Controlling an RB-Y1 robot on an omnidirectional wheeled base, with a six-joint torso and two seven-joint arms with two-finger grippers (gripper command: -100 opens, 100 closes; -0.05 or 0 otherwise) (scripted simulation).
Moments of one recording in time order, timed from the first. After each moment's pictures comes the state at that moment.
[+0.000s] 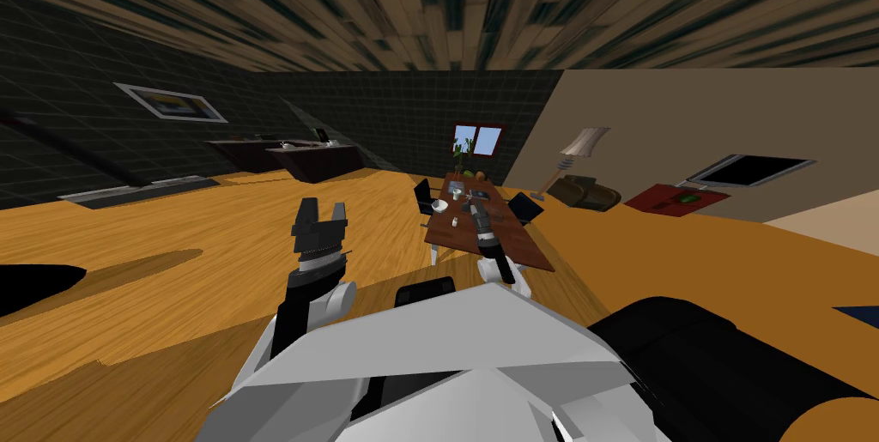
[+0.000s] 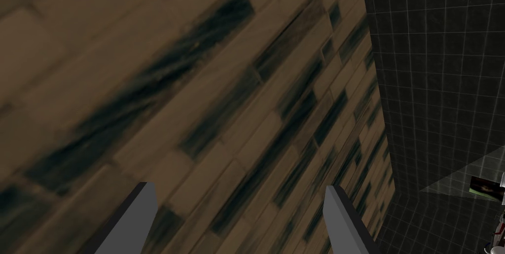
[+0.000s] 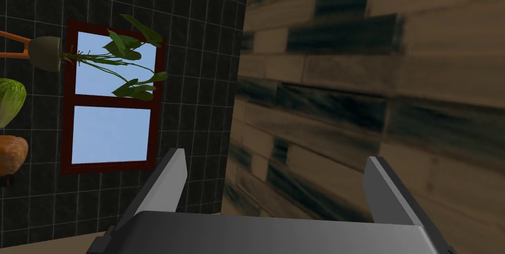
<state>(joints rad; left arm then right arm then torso) 0.47 0.03 0.00 -2.20 -0.01 -0.60 -0.03 0.45 -0.18 0.04 -2.06 -0.02 -0.48 0.14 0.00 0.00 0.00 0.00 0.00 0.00</state>
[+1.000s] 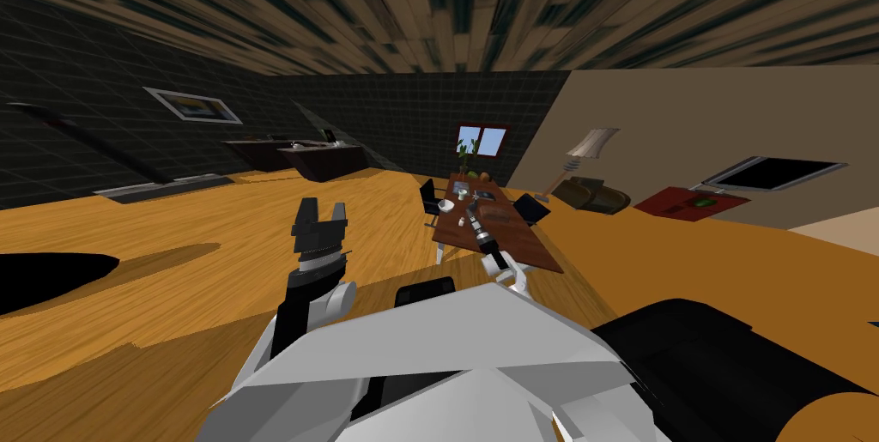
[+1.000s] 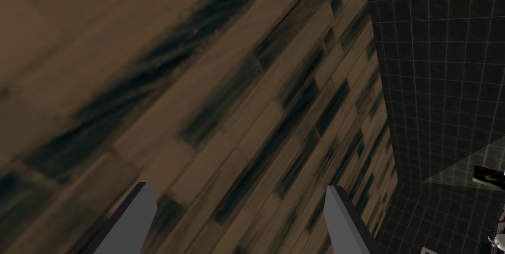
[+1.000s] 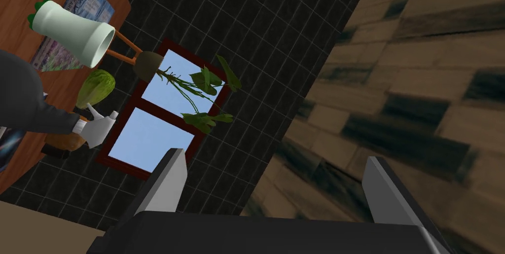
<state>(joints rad) 0.47 0.03 0.00 -2.20 -0.01 -0.60 -0.03 0.33 -0.32 0.01 -1.76 0.08 -0.33 0.22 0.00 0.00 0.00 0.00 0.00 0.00</state>
